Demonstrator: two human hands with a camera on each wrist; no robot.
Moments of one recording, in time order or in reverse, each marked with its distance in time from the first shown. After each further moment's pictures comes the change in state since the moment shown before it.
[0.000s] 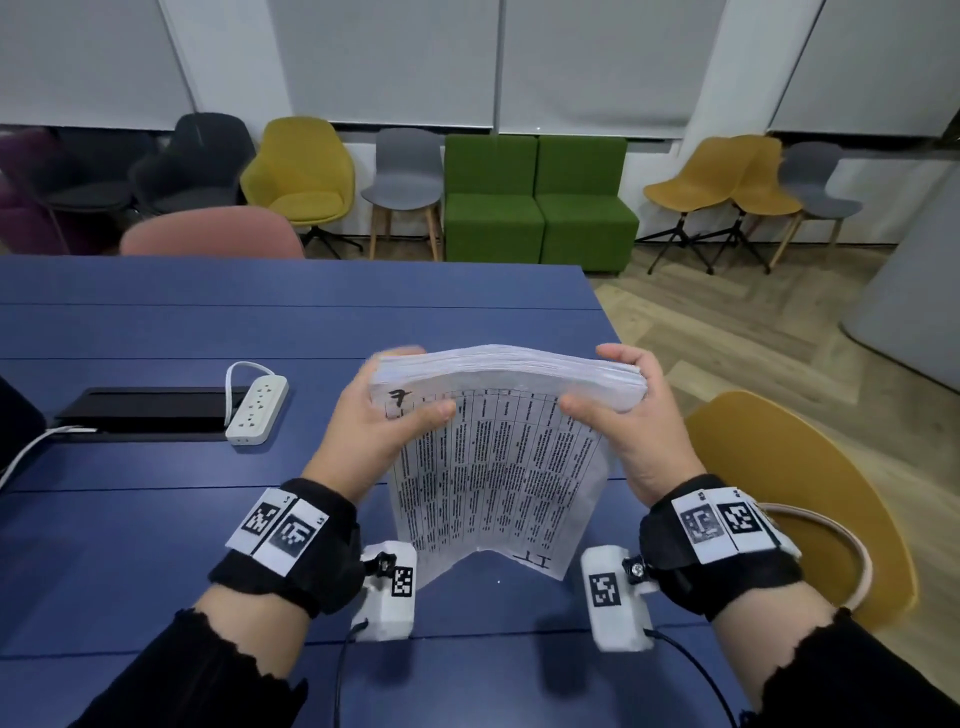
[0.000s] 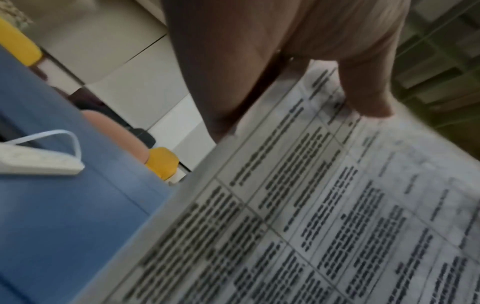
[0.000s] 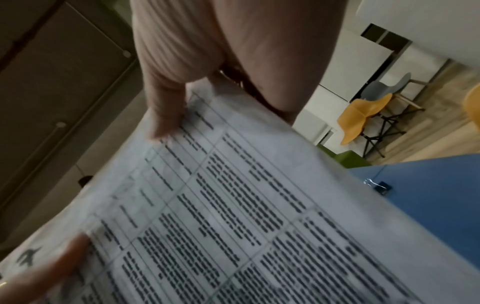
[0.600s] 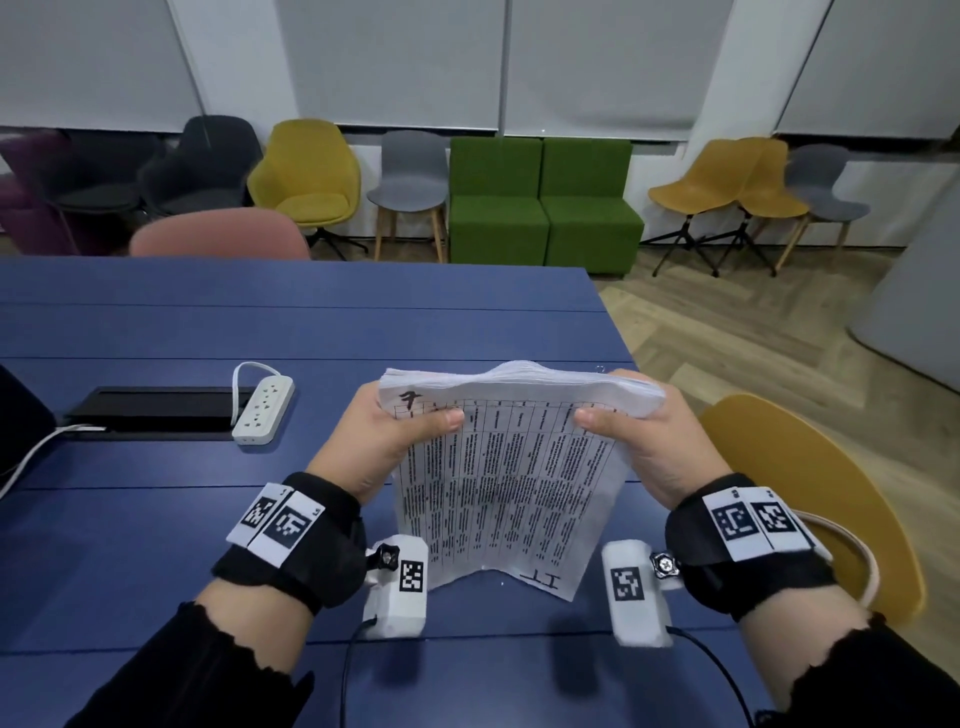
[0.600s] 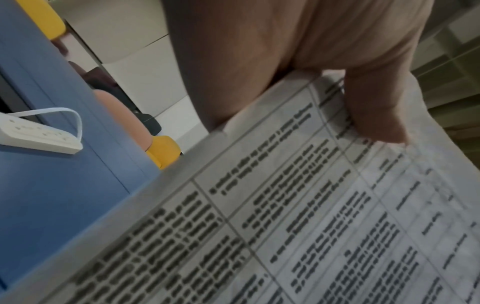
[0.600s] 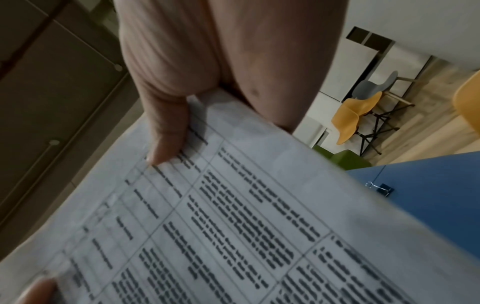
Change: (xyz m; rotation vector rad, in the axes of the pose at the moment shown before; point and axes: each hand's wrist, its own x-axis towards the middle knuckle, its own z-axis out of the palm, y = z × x) left_hand -0.004 0.008 0.003 -0.148 -0.164 0.012; right_hand -0.002 -0.007 -0.010 0.052 -0.221 -0.031
